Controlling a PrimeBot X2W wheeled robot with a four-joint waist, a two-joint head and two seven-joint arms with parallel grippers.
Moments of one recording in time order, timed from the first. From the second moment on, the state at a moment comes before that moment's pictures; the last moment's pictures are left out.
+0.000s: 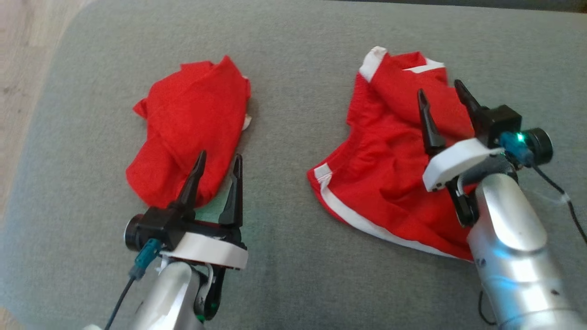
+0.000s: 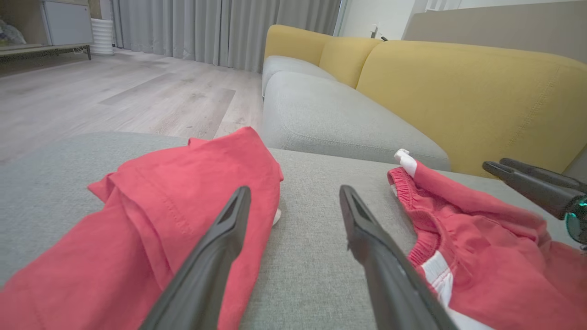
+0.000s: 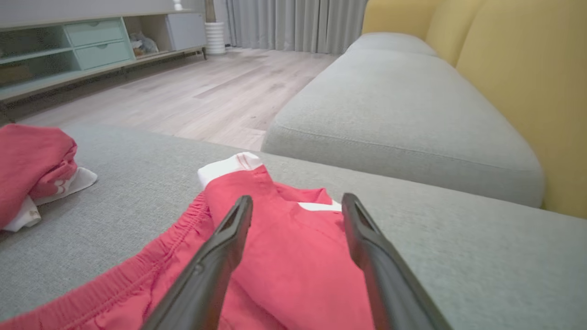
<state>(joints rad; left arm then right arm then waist) -0.26 0.05 -0.34 0.32 -0.33 -0.06 -0.25 -0.55 -0.05 0.07 0.65 -0.05 0.12 -0.17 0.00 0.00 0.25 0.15</state>
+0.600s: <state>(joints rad) -0.28 0.05 -0.37 0.32 -0.35 -0.05 -0.25 -0.74 -0.06 0.09 0.95 -0.14 0.12 -0.21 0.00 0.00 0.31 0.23</state>
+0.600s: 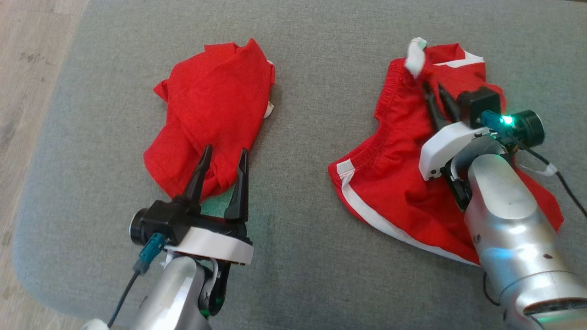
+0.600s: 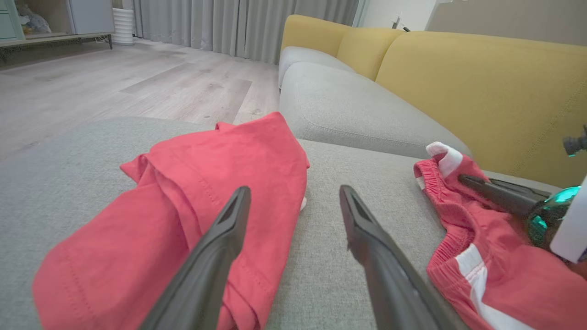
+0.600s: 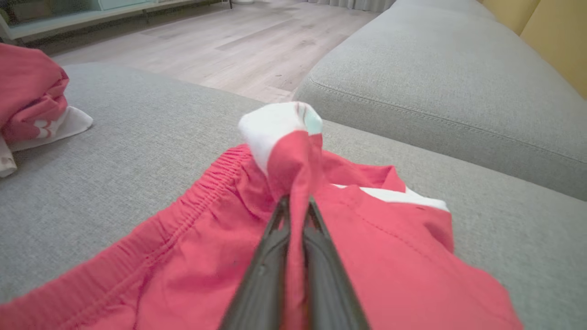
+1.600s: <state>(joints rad) -0.28 0.05 -0.37 0.33 -0.36 -0.04 -0.25 -0.76 -0.06 -0.62 0.77 -0.57 0.12 -0.20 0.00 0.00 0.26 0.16</state>
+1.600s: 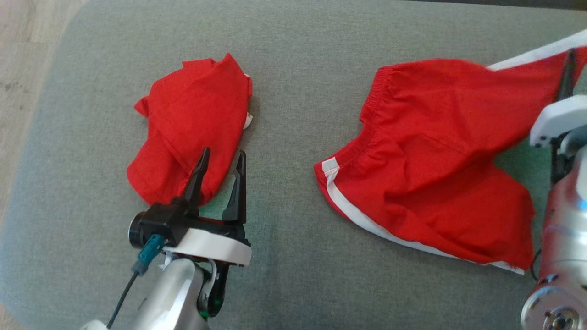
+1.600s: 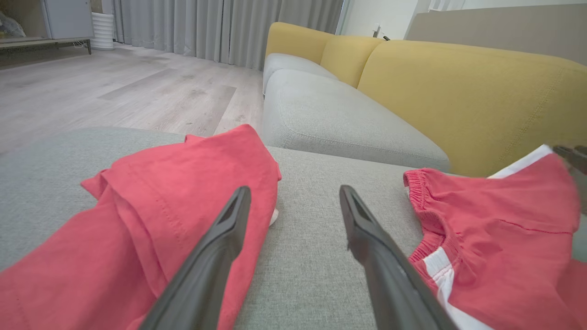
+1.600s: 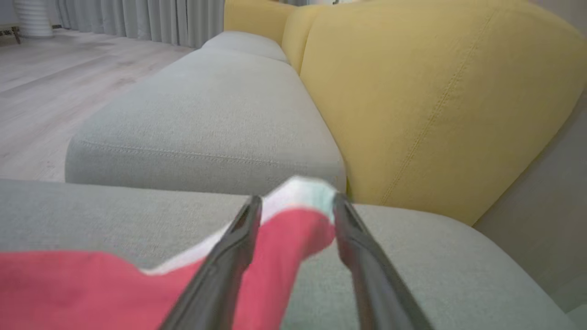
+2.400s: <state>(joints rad) -0.17 0.05 -0.29 0.34 -0.32 -0.05 -0.25 -0.20 -0.05 -0.05 0.43 0.01 0.12 -0.25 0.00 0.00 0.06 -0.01</state>
